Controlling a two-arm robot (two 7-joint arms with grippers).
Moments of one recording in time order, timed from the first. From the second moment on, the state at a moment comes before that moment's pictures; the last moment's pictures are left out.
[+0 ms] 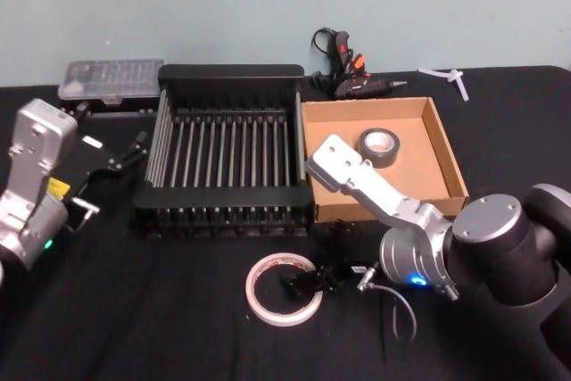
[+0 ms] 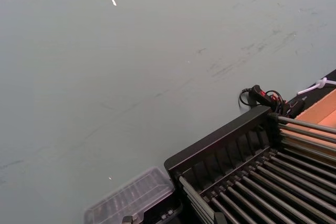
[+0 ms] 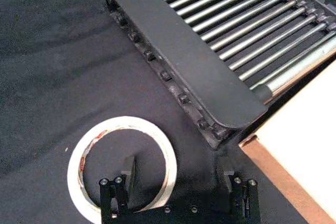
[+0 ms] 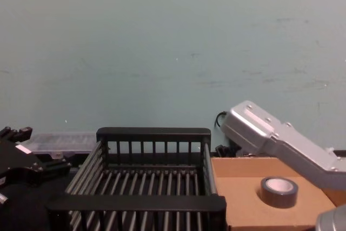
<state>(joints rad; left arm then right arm) -0.20 0.60 0.45 -1.41 -0.25 -0.12 0.03 0.29 0.43 -0.60 -1.62 0.13 0.72 0.51</state>
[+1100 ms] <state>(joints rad) -0.20 0.60 0.45 -1.41 -0.25 -0.12 0.03 0.28 0.41 -0.59 -1.63 0.09 0.72 0.53</state>
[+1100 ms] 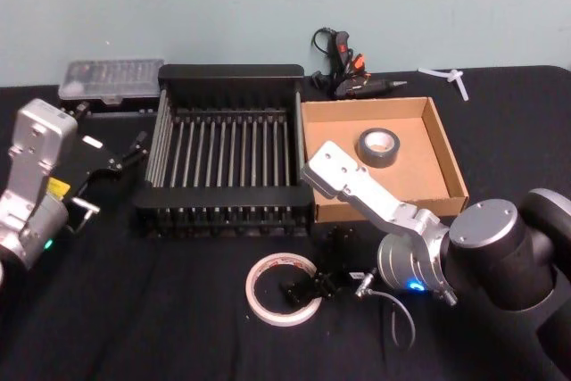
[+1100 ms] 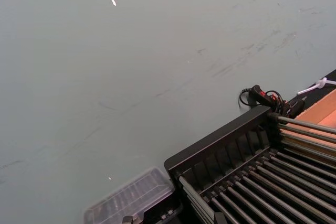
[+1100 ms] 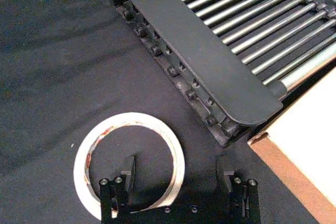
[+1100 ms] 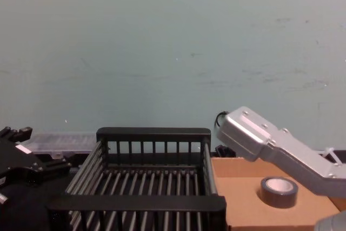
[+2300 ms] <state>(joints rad) -0.20 0.60 0.45 -1.41 -0.25 -0.12 0.03 0.28 0.41 -0.59 -1.63 0.08 0.72 0.53</state>
